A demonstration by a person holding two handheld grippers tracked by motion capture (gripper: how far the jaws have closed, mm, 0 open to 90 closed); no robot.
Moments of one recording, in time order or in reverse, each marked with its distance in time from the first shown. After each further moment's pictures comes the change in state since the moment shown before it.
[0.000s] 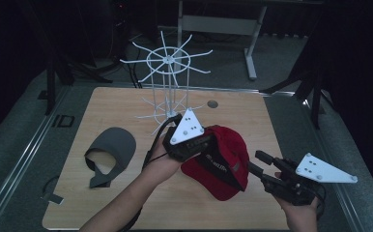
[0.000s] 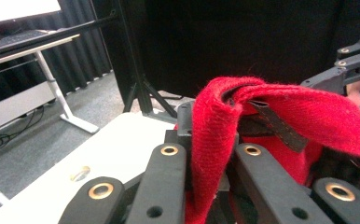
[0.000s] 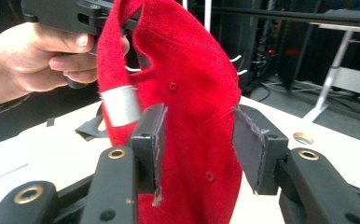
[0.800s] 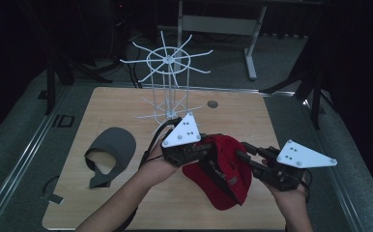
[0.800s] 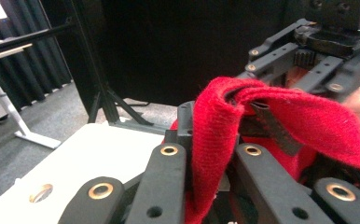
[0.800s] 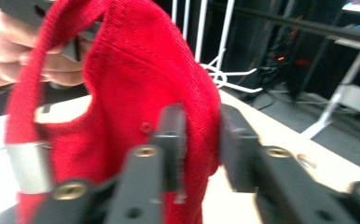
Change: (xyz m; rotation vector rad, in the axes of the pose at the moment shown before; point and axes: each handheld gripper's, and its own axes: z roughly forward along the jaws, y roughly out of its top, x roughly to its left) left arm -0.004 0.002 -0.007 -0.021 -0.147 0.031; right arm -0.001 0.021 0.033 0.035 0.053 -0.119
